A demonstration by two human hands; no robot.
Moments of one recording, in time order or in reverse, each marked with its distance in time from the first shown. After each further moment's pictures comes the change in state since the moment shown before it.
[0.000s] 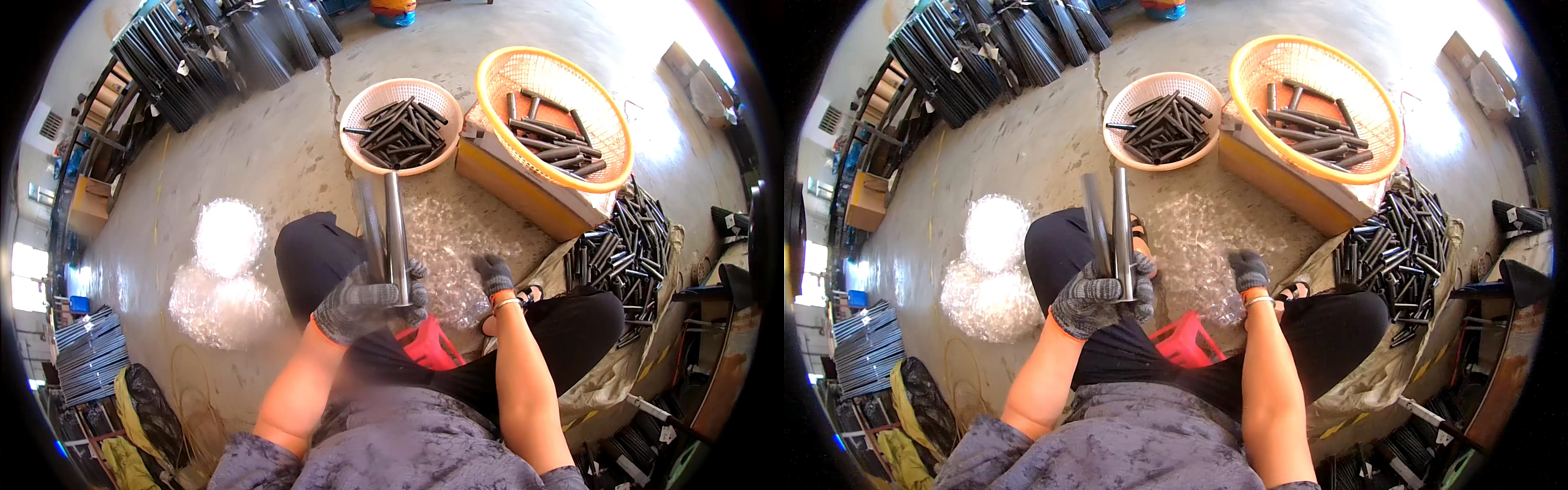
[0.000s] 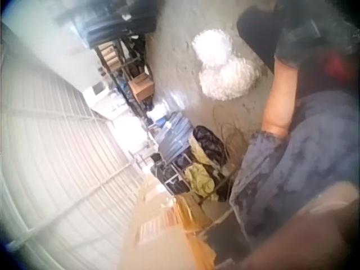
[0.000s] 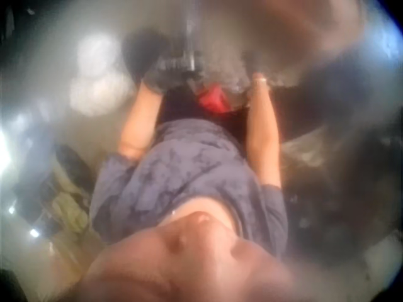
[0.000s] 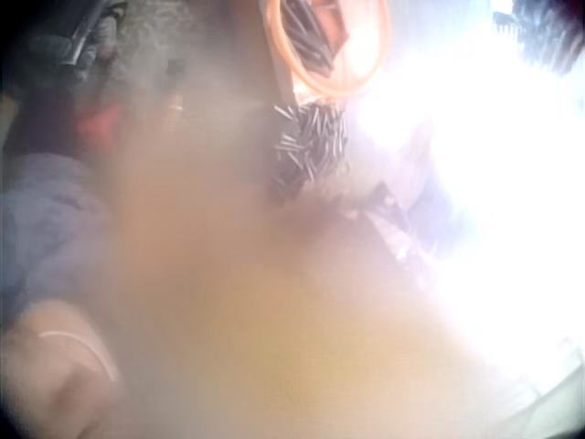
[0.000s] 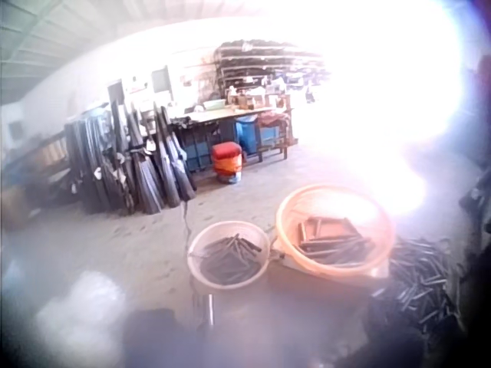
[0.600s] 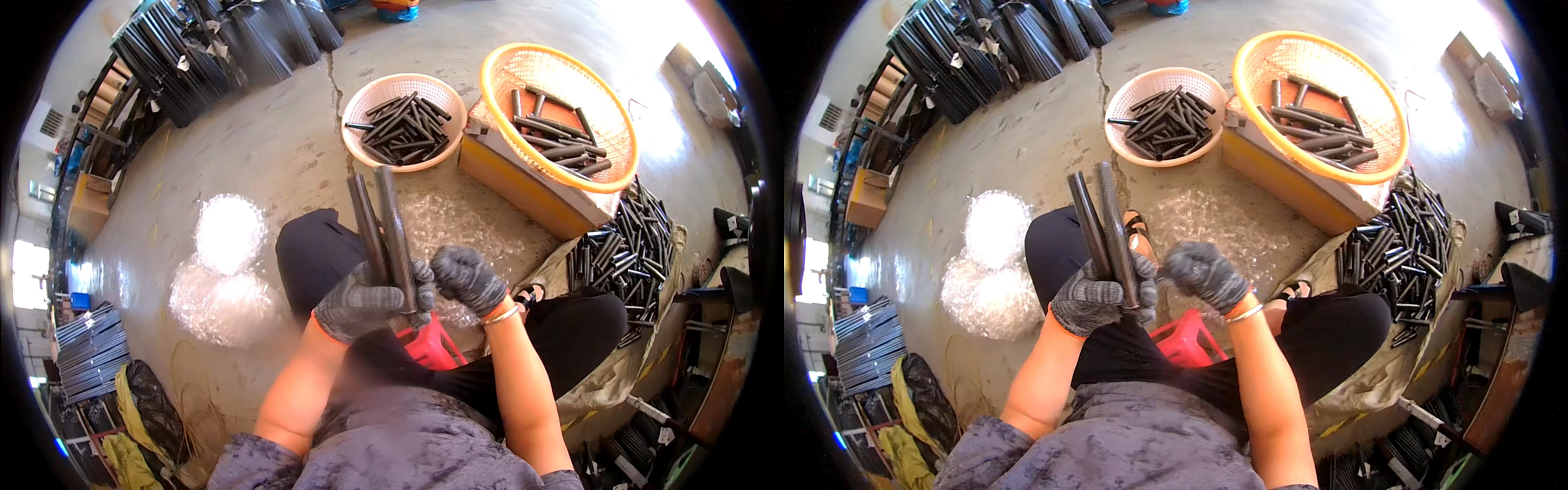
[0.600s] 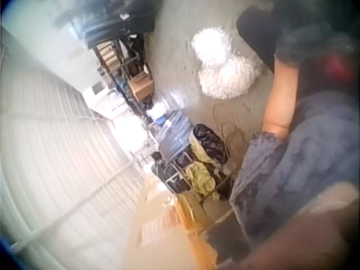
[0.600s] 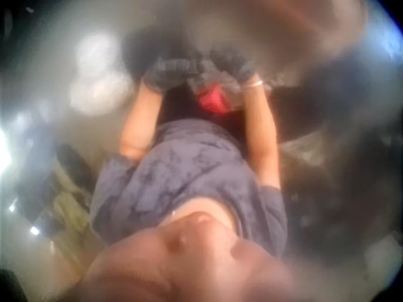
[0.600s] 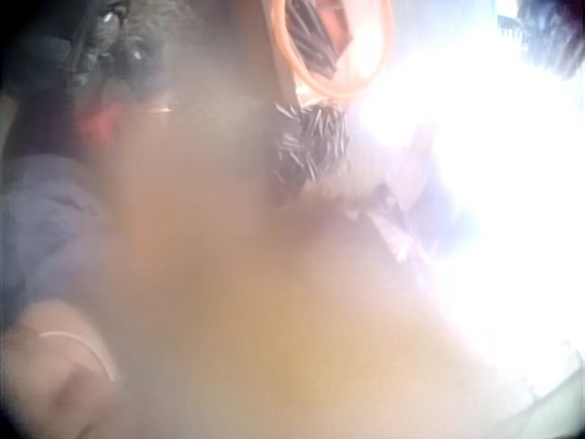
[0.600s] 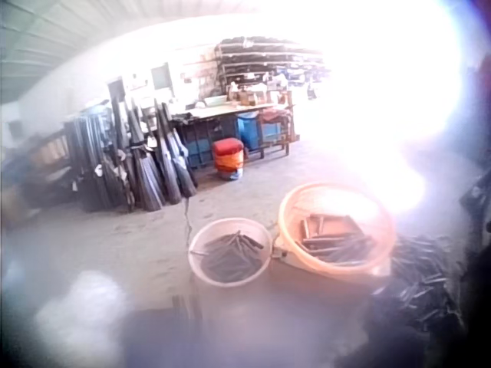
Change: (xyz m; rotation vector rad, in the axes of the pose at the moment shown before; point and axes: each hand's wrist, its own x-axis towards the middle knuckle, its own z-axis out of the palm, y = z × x) left_hand 0.000 0.005 0.008 0.089 0.023 -0.021; right_hand -0.080 -0.184 -0.056 0.751 -0.660 -0.265
